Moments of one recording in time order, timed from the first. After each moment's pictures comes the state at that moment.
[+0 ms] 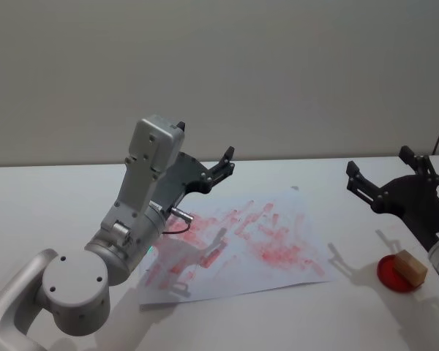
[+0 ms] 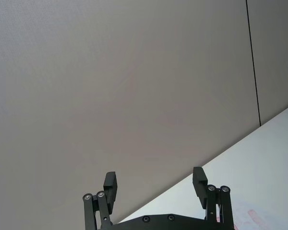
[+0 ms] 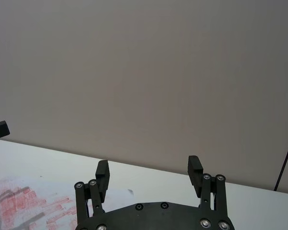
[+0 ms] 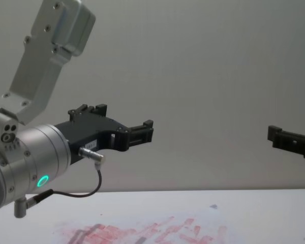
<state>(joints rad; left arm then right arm) -0.24 0.38 0.45 -1.63 -0.20 0.01 -0.01 -0.01 0.34 -0.23 -1.77 0.29 0.03 0.07</state>
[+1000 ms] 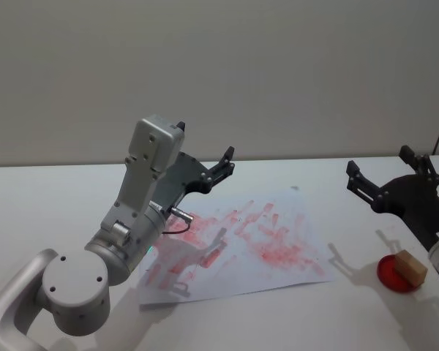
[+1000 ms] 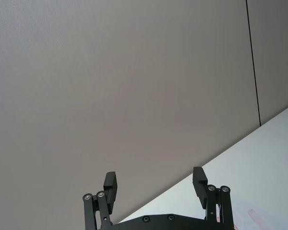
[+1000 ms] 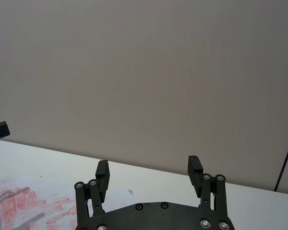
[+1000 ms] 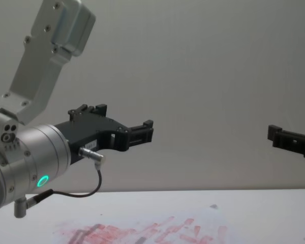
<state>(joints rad) -0.24 0.38 0.45 -1.63 -0.20 0.01 -0.01 -0.01 0.34 -0.23 -1.77 0.29 0.03 0.07</state>
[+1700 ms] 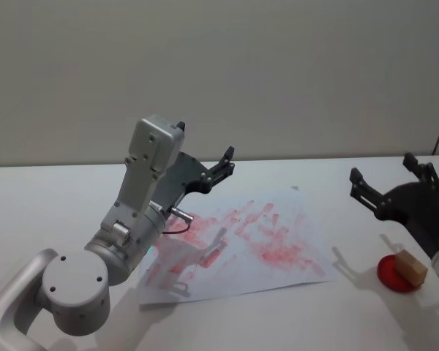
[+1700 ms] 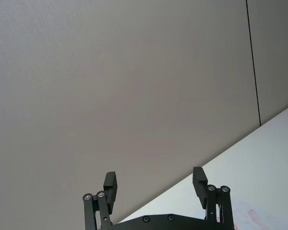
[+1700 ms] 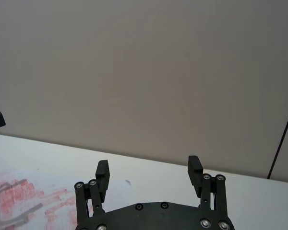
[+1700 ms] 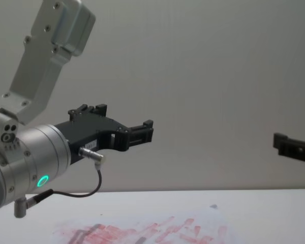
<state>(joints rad) -0.24 0.38 0.45 -1.63 -0.20 0.01 -0.01 -0.04 0.35 -0.22 -1.79 0.29 0.06 0.04</state>
